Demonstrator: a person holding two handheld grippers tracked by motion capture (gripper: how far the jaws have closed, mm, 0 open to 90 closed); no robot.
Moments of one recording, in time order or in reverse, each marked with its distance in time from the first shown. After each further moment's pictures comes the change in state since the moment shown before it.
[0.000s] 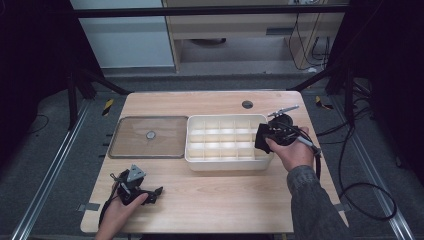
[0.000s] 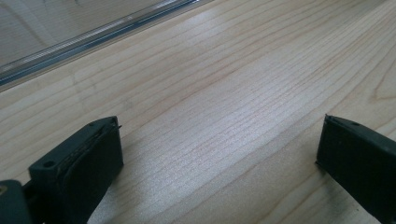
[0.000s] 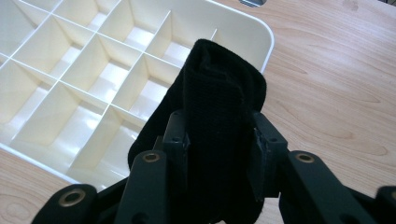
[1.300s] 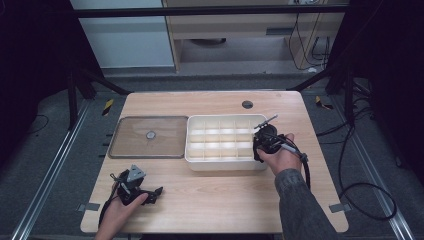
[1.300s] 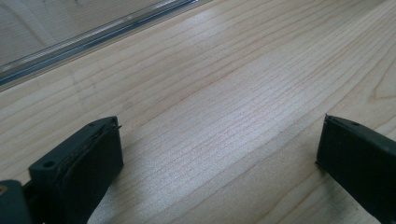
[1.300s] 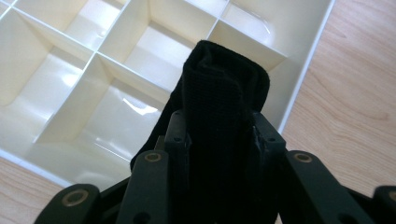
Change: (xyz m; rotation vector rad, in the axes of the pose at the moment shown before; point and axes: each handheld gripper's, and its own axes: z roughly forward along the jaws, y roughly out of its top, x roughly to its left) left arm 0.000 0.000 0.000 0.001 -0.002 0.001; right arm 0.026 -0.013 0.041 0.172 -0.052 -0.089
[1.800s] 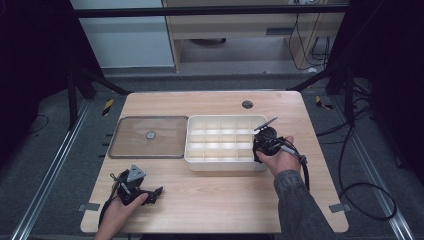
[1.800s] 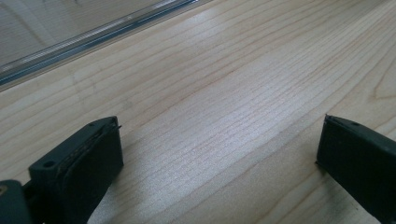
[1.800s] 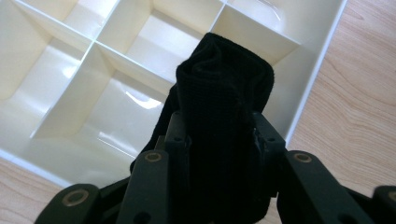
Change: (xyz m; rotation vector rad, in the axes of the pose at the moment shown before) left arm 0.000 0.000 0.000 0.000 -0.001 0.000; right arm 0.003 -0.004 0.005 0.031 0.017 0.021
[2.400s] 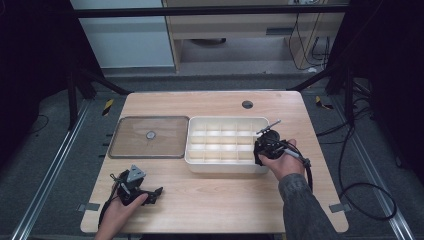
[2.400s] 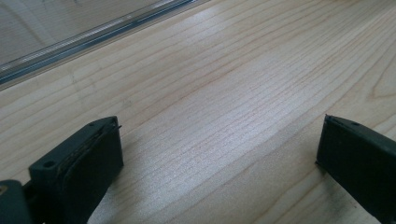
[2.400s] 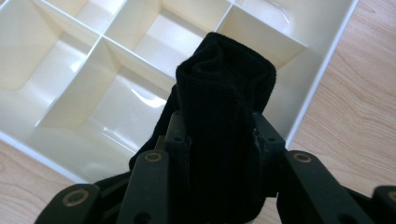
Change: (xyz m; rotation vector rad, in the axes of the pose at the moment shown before) left arm -0.001 -0.001 -0.001 0.001 0.001 0.000; right arm -0.003 -0.013 -0.005 -0.013 0.043 -0.008
